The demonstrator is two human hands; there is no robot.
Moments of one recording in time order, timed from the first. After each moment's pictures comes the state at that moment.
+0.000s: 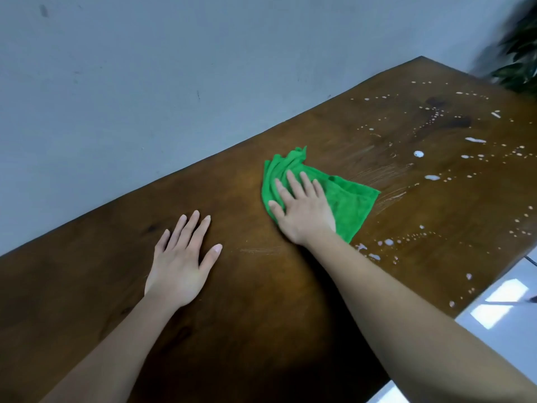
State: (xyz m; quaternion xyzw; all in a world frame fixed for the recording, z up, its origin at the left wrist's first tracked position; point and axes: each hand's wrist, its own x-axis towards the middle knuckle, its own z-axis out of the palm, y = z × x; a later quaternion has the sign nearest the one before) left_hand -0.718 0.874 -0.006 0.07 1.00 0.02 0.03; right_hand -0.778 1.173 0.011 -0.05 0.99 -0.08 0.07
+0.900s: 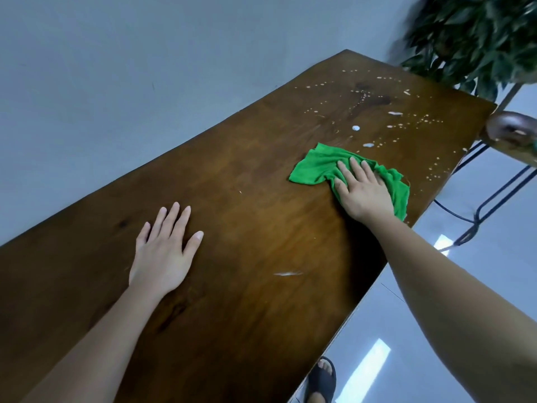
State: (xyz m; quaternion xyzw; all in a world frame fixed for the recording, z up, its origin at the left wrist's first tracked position) left_hand -0.708 0.869 -0.005 0.15 0.99 0.02 0.02; right_hand -0.676 1.330 0.008 0.18 0.98 -0.12 0.04
